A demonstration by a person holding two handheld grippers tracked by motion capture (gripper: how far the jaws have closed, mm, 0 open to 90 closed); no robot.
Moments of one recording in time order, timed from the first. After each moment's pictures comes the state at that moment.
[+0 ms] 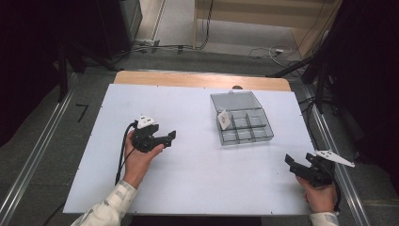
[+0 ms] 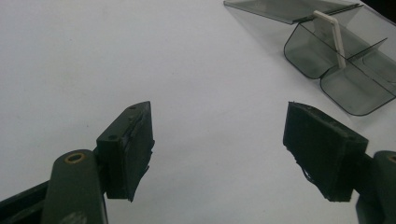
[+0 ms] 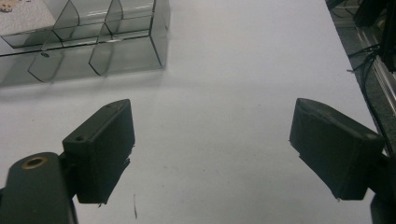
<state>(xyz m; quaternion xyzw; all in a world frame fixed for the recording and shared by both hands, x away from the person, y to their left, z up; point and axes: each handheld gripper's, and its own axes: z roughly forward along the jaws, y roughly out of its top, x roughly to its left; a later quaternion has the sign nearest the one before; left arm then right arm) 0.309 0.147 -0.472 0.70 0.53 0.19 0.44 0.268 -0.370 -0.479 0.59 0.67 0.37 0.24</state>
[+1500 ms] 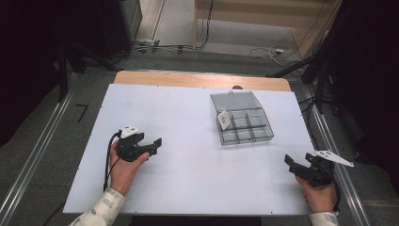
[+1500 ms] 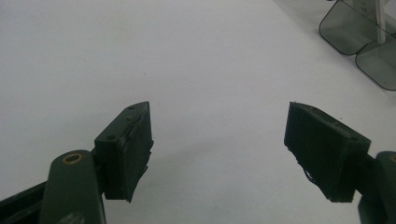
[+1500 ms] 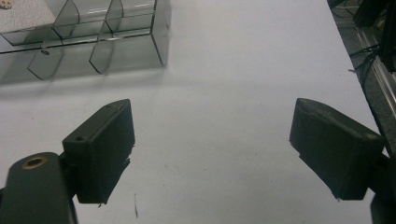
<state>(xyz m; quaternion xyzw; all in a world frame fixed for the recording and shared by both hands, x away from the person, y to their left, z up) 0.285 0.185 -0.490 0.68 0.56 0.19 0.43 0.268 -0.369 -0.479 0.59 0.67 0.37 0.24</state>
